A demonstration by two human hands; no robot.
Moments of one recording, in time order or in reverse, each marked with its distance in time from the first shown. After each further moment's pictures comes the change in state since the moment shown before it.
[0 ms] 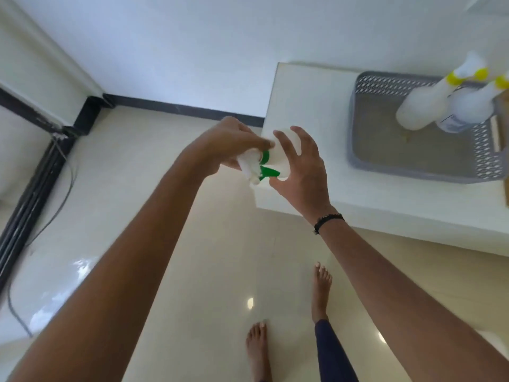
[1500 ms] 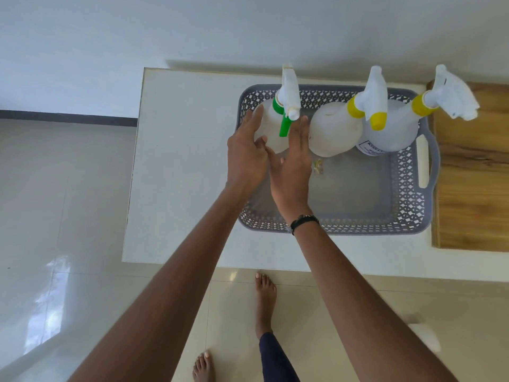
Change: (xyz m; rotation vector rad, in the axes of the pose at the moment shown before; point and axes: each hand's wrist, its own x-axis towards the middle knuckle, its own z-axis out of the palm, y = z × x) left_hand 0.245 0.123 0.229 -0.177 0.260 0.319; right_hand 0.095 0.238 -0.017 0.372 0.156 0.600
